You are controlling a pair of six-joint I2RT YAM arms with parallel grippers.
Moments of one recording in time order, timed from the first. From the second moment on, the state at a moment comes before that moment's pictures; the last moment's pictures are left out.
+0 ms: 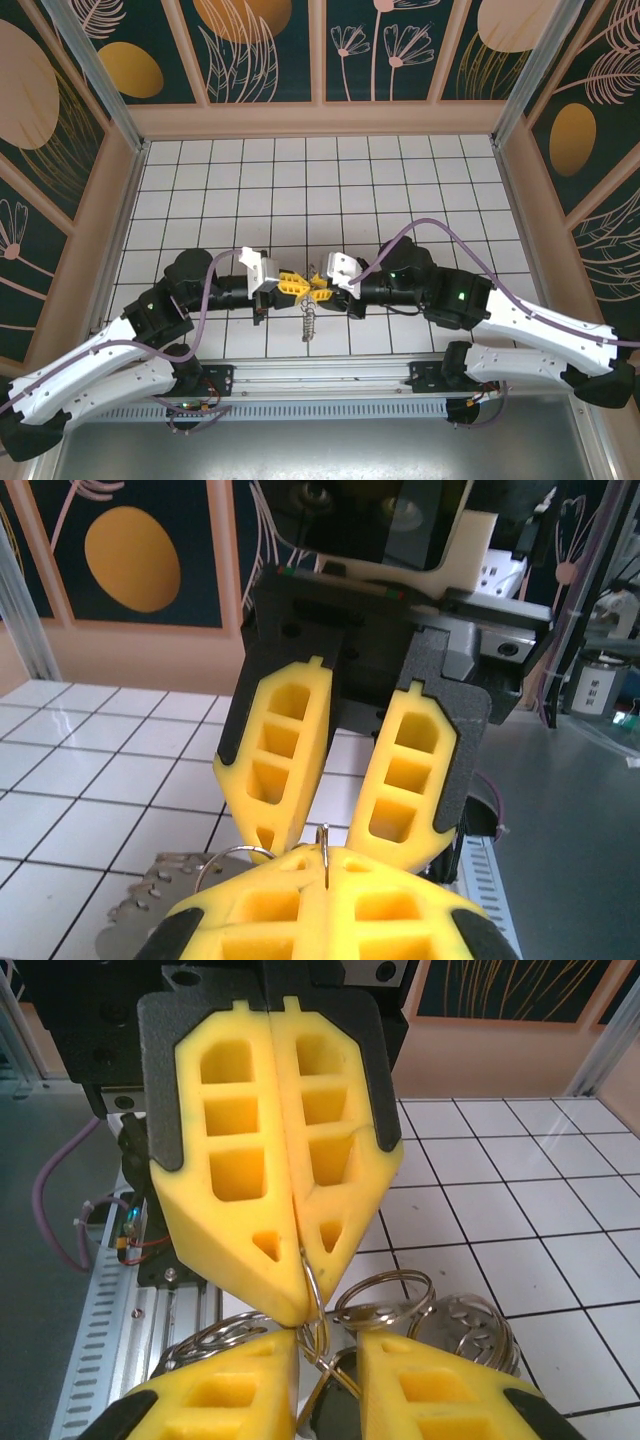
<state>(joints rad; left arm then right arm) -0.95 0.70 0.72 -0.13 0.52 0.01 1.19 0.93 0.96 -0.40 -0.22 -0.22</state>
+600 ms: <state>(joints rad) -0.95 0.68 0.66 0.03 0.57 -0.06 1.19 0.88 0.92 -0.30 -0.26 -0.21</state>
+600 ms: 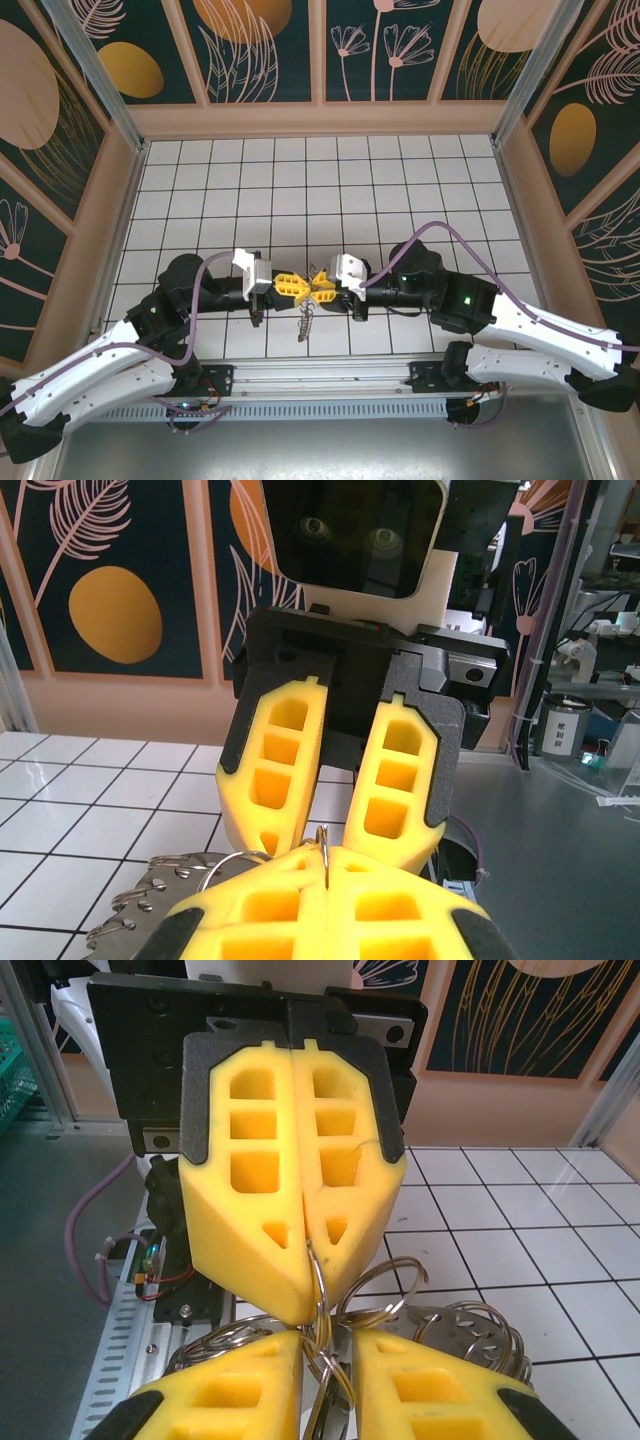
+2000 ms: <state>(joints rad) -0.95 0.64 0.51 0.41 0.50 -0.20 1.19 0.85 0.87 -0.20 -0.33 -0.17</state>
